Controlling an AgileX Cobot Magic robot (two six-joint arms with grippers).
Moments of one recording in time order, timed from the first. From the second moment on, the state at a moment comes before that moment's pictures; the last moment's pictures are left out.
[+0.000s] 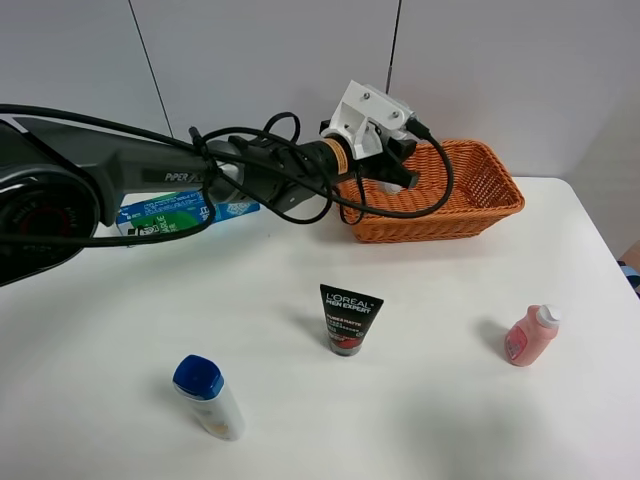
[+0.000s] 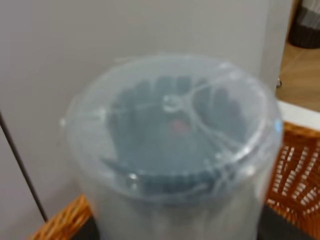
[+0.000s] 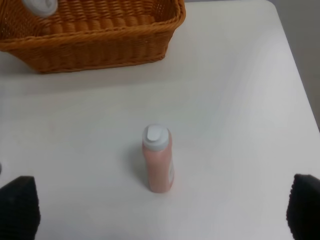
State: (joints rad) left arm -0.67 2.31 -1.60 0.41 -0.51 -0.34; right arm 0.02 0.00 -0.50 0.03 1.06 0.01
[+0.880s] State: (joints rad) left arm -0.62 1.90 -1.61 0.31 -0.20 -0.34; right arm 0.02 0.00 -0.50 0.03 1.06 0.01
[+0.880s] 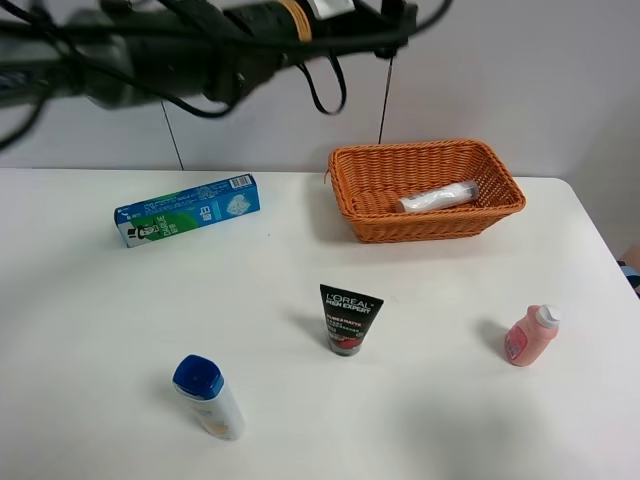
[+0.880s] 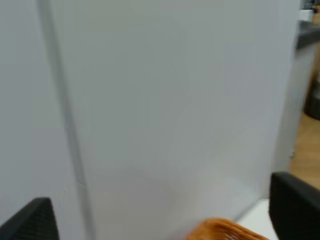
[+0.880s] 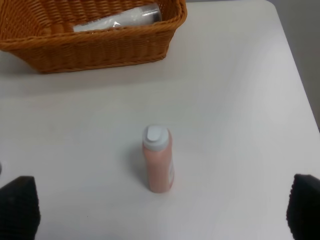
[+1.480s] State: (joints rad) left arm -0.32 1.23 -1.43 0.36 0.27 -0.25; right arm 0.02 0.00 -0.50 0.03 1.06 0.01
